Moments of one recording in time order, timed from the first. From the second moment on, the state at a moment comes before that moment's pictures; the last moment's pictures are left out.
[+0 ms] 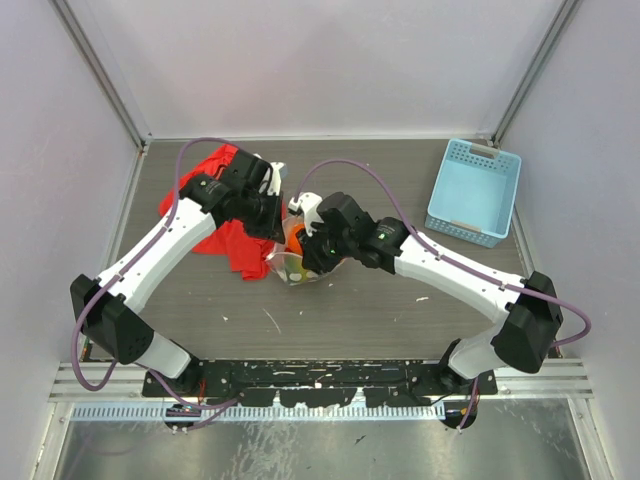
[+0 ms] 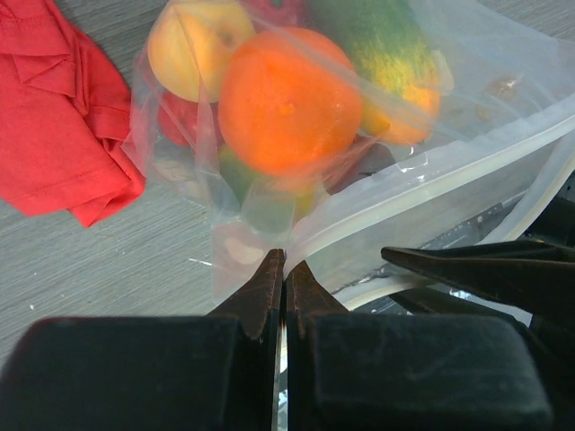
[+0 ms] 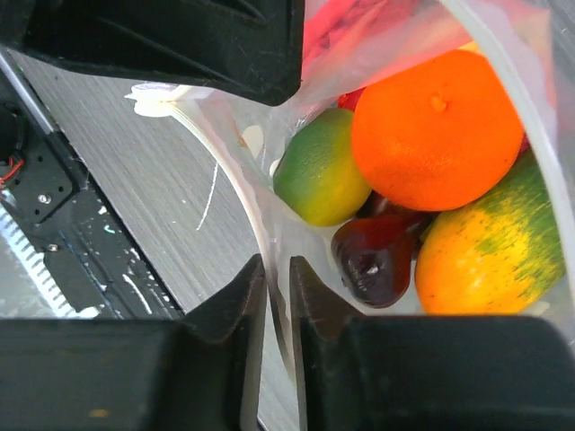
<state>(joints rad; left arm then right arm) -0.57 1.50 1.50 -1.00 0.20 -0.38 0.90 1.44 1.24 -0.53 -0.17 0.13</state>
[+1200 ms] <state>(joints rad) -0.49 0.86 0.80 -0.26 0.23 -0.49 0.85 1.44 1.38 -0.62 -0.06 0.15</state>
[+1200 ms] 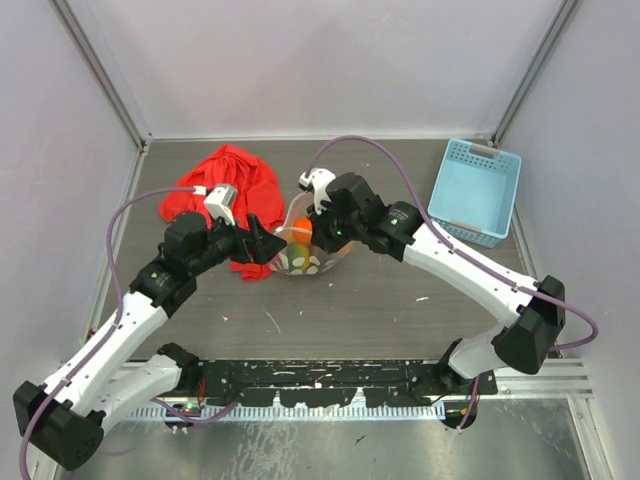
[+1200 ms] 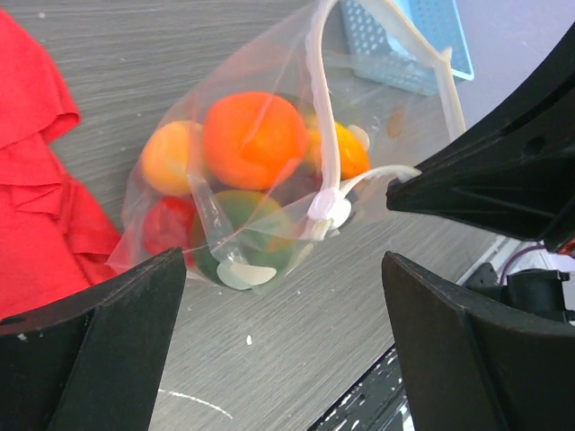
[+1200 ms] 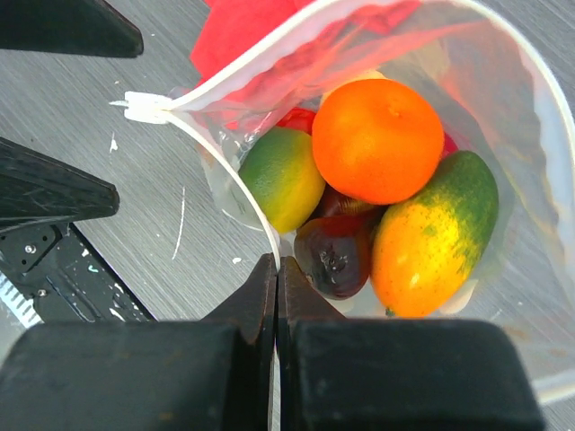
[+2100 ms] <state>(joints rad) -0.49 1.10 0.50 0.61 0.40 -0.48 0.82 1.36 1.37 -0.68 -0.07 0.13</state>
